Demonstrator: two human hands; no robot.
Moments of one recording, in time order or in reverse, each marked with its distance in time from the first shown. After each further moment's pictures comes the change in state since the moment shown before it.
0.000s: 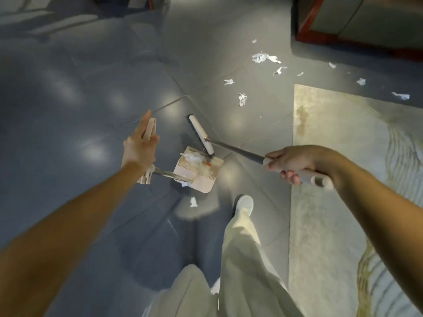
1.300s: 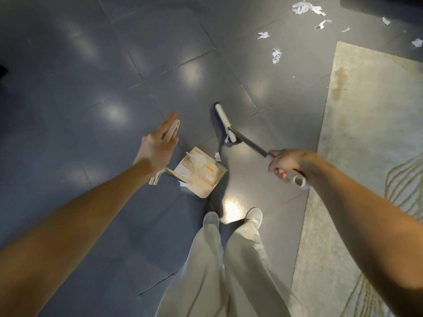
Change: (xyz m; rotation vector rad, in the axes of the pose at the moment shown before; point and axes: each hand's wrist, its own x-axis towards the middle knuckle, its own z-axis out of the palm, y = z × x) left_hand -0.140 -0.117 -0.096 0.139 -0.200 0.015; right_hand 0.032 0.078 0.184 0.143 -0.008 0.106
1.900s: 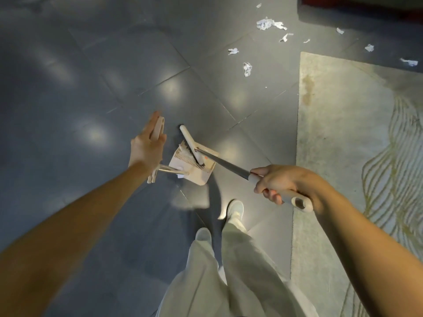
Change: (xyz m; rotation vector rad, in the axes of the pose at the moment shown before) left_hand 0.055 0.047 0.021 -0.099 0.086 0.003; right_hand -0.062 -0.004 -0.020 0.006 -0.137 0.027
